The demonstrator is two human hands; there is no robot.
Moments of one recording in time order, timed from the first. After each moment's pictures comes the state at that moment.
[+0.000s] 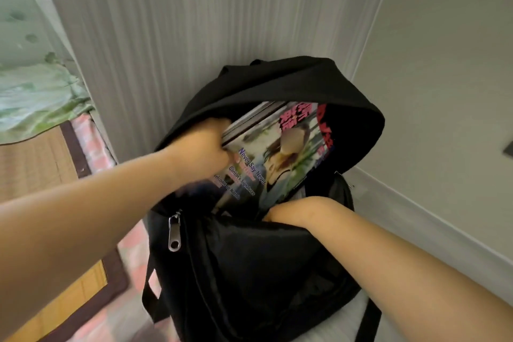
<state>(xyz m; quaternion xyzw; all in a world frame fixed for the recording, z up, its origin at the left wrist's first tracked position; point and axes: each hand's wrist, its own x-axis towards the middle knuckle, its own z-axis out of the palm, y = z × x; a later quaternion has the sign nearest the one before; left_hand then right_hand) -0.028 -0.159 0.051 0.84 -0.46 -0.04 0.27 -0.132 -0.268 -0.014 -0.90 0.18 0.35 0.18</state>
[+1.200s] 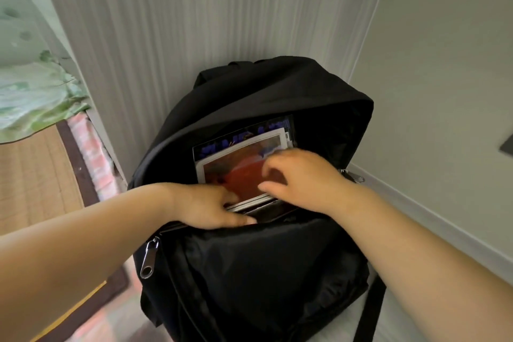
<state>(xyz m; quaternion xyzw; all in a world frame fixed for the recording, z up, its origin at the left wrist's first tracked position) -0.037 -0.146 0.012 0.78 -0.53 -0.33 0.01 -0.151 -0.275 0.026 -0.99 0.08 -0.08 0.08</state>
